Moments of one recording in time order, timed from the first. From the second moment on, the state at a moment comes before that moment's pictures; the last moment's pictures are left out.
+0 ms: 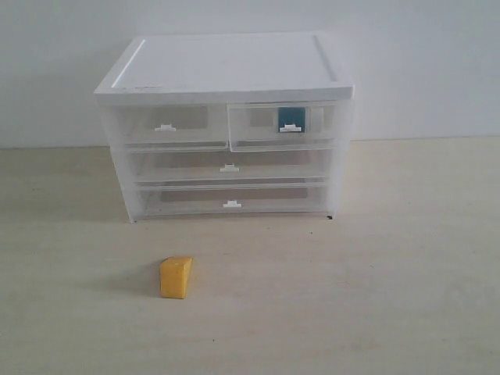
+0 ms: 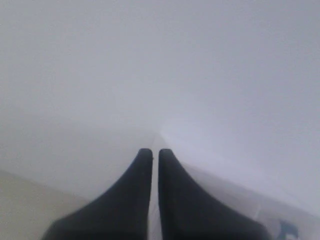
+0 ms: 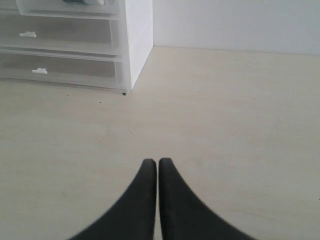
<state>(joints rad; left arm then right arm) -0.06 0.00 0.00 -0.22 -0.19 -0.16 0.21 0.01 0.00 0.03 0.35 -0.04</state>
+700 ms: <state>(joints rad) -0.06 0.50 -0.32 -0.07 -0.24 -0.10 0.21 0.01 0.00 0.03 0.35 -0.04</state>
